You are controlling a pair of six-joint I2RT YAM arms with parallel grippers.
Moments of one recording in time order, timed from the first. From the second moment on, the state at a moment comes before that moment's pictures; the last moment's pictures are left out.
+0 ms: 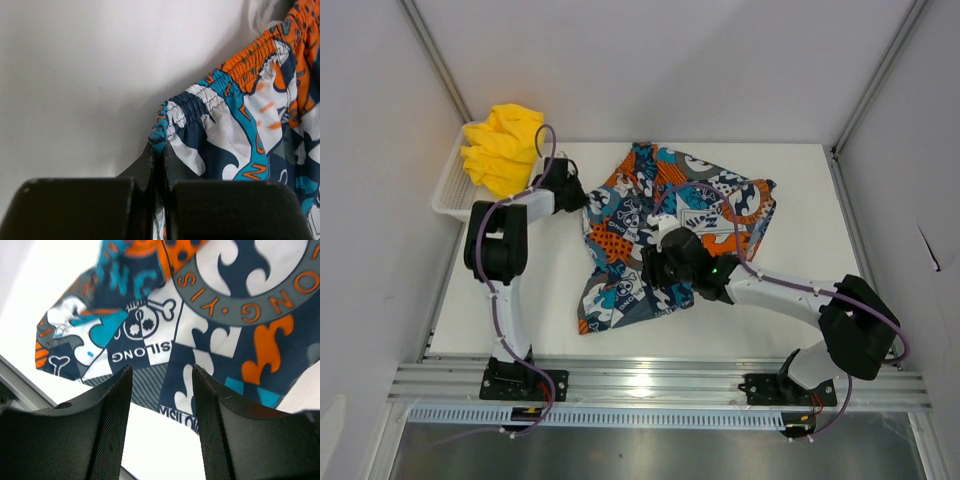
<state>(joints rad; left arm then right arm) -0.13 2.11 1.40 -0.06 0.12 -0.57 0.88 1.48 0.92 -0.08 0.06 0.38</state>
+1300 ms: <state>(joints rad) -0.01 2.11 1.32 0.10 0.23 -0.53 0.93 1.44 0.91 -0.23 0.17 0.36</state>
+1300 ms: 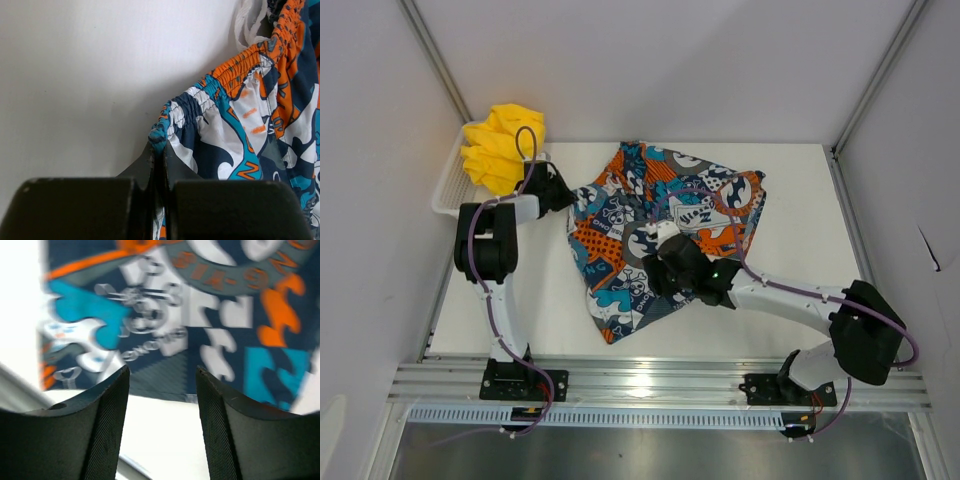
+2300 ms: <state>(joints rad) -0.01 2.09 1.27 0.16 0.27 -0.53 1.30 1.83 1.15 -0.22 0.15 0.43</state>
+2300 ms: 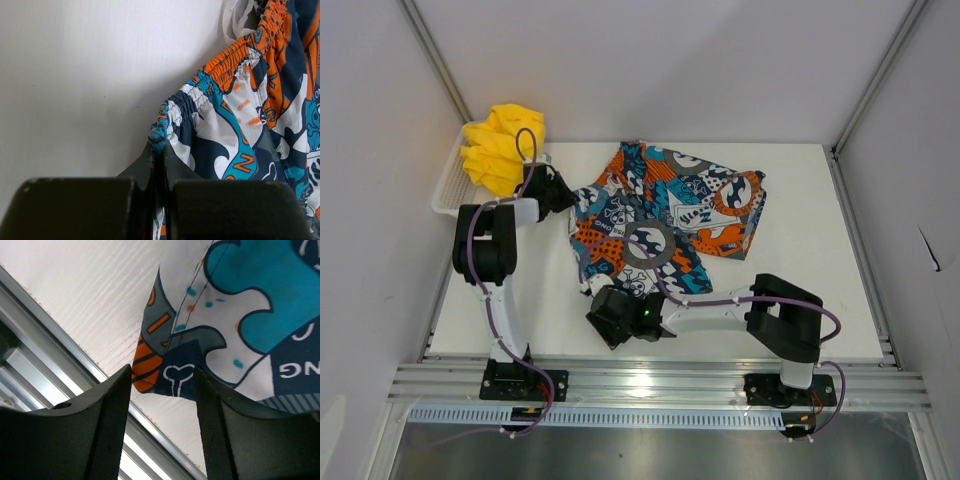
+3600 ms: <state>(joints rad) -0.01 2.08 1.27 0.16 0.27 -0.53 1.39 1.80 1.15 -0.33 0.25 0.48</state>
